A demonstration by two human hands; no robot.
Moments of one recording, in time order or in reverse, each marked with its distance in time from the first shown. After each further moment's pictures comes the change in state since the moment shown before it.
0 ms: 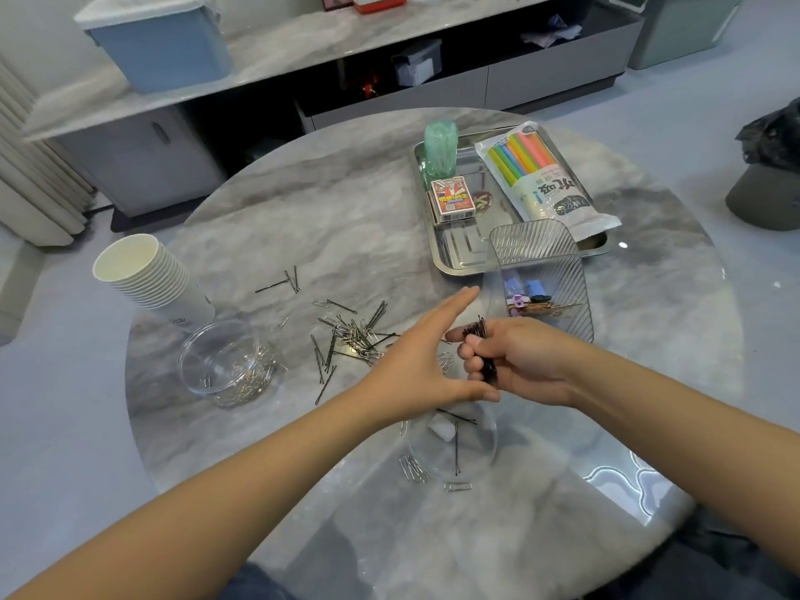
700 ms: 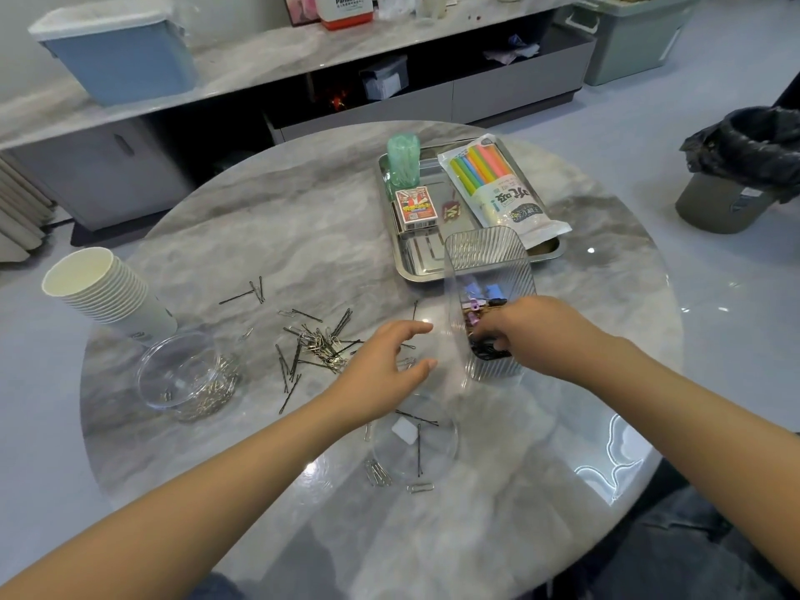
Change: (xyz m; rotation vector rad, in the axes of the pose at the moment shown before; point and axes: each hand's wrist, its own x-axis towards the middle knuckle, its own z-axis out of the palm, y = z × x) left_hand 0.009 -0.009 0.013 0.114 0.055 -0.078; right_hand -0.019 -0.016 -0.065 -1.982 0.421 -0.427
